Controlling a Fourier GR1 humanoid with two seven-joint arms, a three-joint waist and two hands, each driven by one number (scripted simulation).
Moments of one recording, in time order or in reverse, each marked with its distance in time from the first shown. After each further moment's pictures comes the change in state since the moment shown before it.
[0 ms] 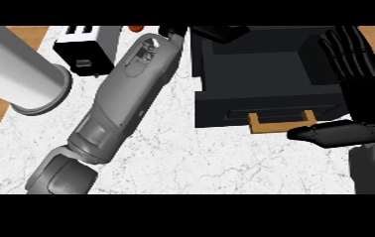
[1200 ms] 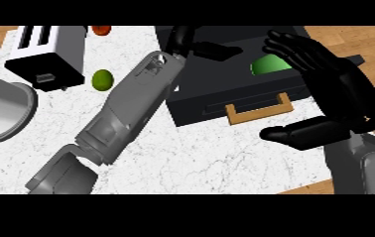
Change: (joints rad) left arm 0.000 0.000 -0.253 0.220 0.229 -0.039 -0.021; right arm -0.118 0.034 0.116 0.023 -0.113 0.129 0.015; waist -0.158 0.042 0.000
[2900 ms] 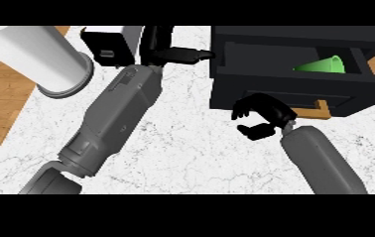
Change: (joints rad) left arm 0.199 0.062 0.091 -0.173 0.242 -0.075 -0.265; right arm -0.077 -0.116 0.372 0.764 0.739 -0.023 -0.272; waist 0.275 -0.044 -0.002
